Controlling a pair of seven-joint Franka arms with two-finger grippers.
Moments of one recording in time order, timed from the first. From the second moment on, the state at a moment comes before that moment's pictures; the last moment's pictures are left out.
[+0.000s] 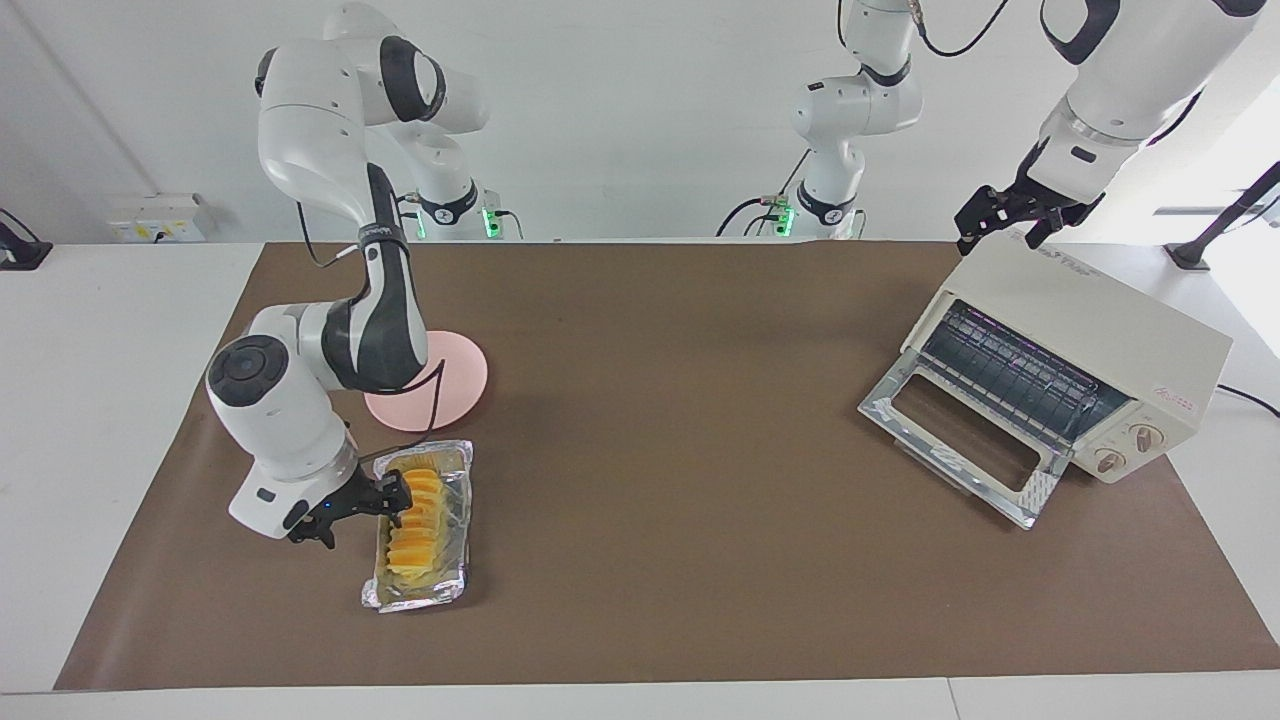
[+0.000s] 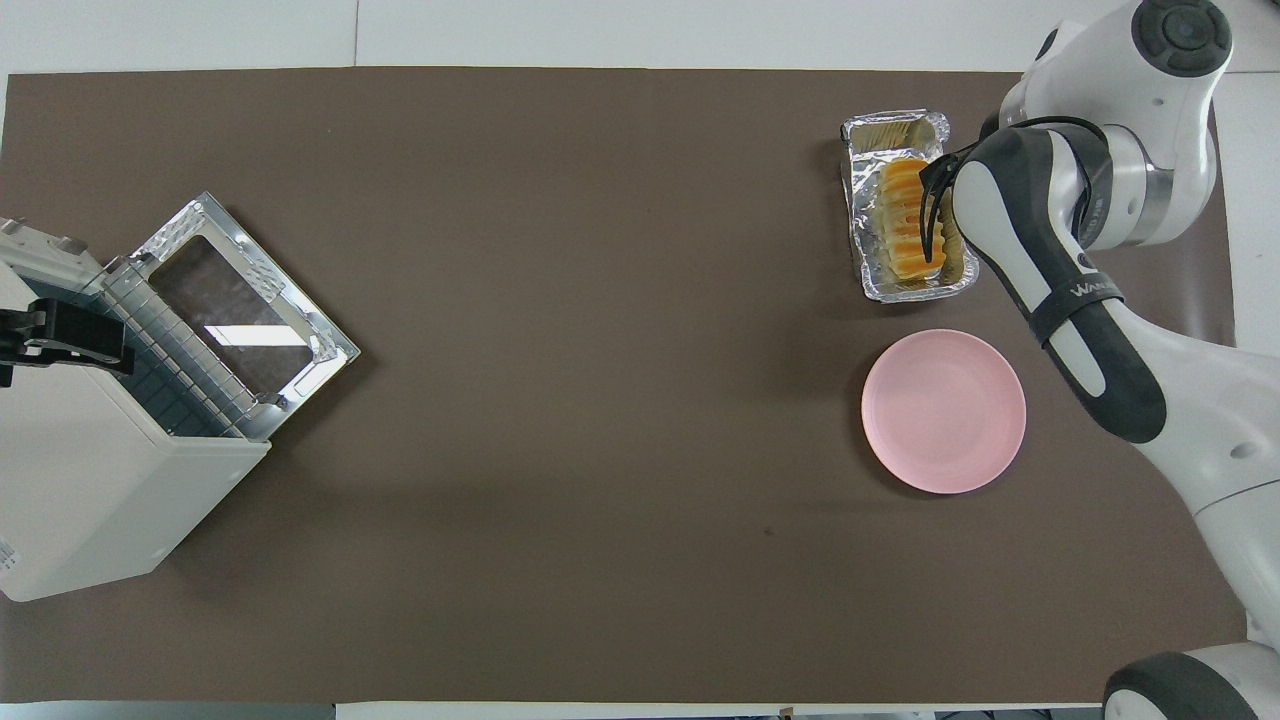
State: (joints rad) left arm 0.06 -0.06 -0.10 -1.62 0.00 1.44 -0.06; right arm -0.03 0.67 0.06 -1.35 -0.08 2.13 -0.26
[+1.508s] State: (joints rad) left arm 0.06 -0.06 -0.10 -1.62 0.00 1.44 -0.06; right arm 0.32 0.63 0.08 -1.11 -0.01 1.72 0.27
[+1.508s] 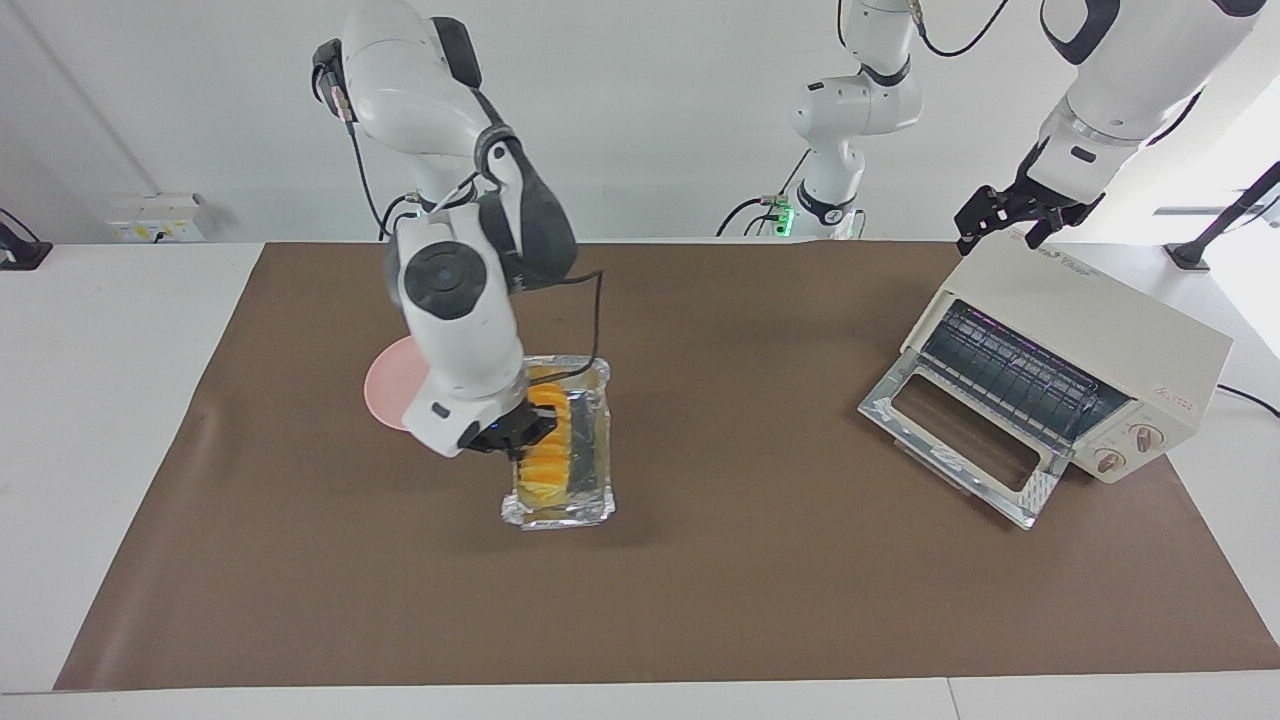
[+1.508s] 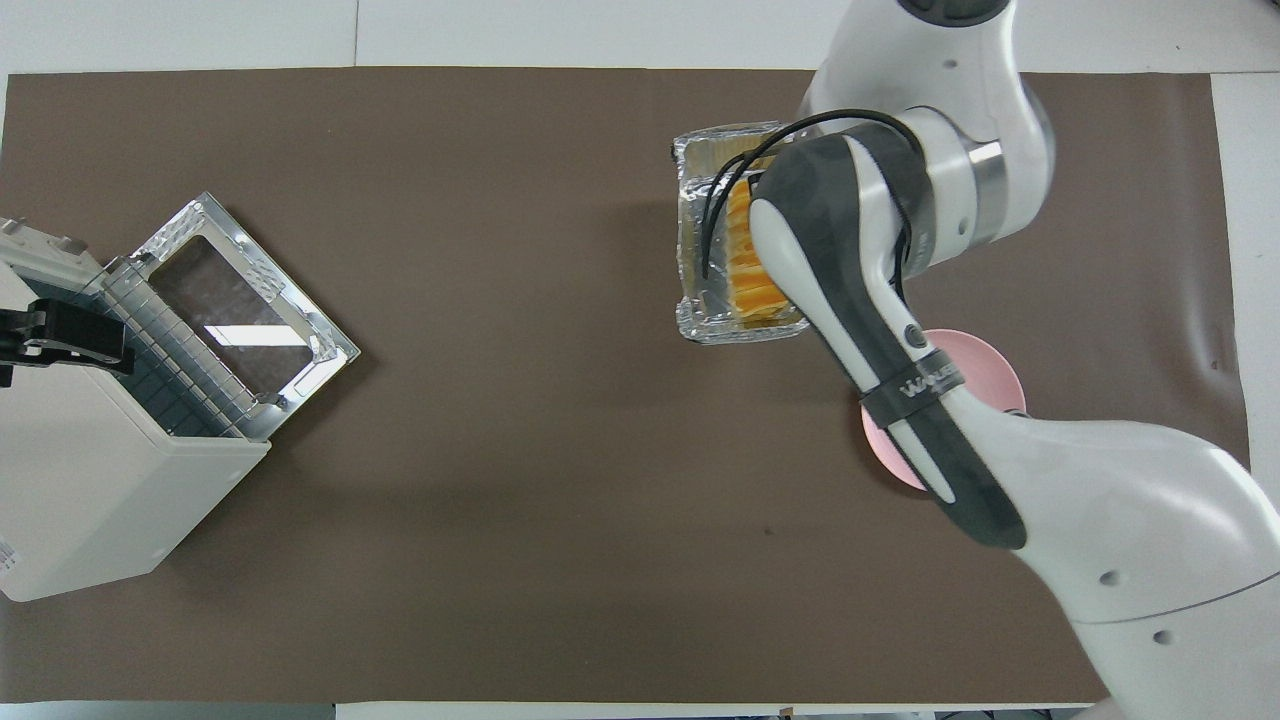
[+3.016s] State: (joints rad) left arm 0.06 -0.06 -0.11 -1.62 0.00 1.49 -0.06; right arm 0.25 0.37 0.03 -1.38 0.02 1.82 0.27
